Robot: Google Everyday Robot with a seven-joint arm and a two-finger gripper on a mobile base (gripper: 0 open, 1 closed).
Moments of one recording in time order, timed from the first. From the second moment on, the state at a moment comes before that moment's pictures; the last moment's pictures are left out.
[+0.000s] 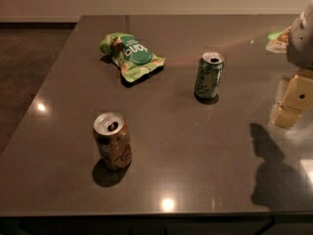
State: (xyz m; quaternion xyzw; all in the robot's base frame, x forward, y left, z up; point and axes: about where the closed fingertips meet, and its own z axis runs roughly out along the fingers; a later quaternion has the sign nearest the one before) arm 0.438 -0.217 0.976 -0.60 0.78 -0.03 0.16
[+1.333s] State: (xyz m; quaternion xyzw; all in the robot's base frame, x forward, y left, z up) arm 0.436 -0.092 0.952 -0.65 0.71 0.13 0.23
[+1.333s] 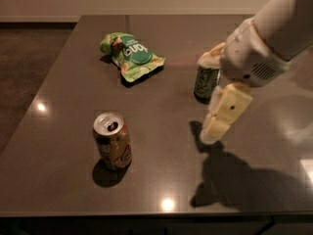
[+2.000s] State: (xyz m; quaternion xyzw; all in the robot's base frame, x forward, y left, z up) arm 0.423 0.000 0.916 -0.69 0.66 0.18 0.24
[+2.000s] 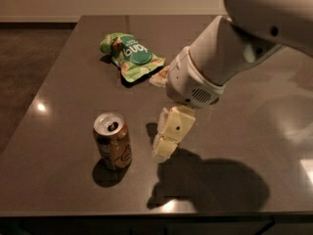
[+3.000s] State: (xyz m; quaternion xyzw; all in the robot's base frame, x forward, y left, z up) arm 0.393 0.068 0.892 -0.71 0.62 0.23 0.25
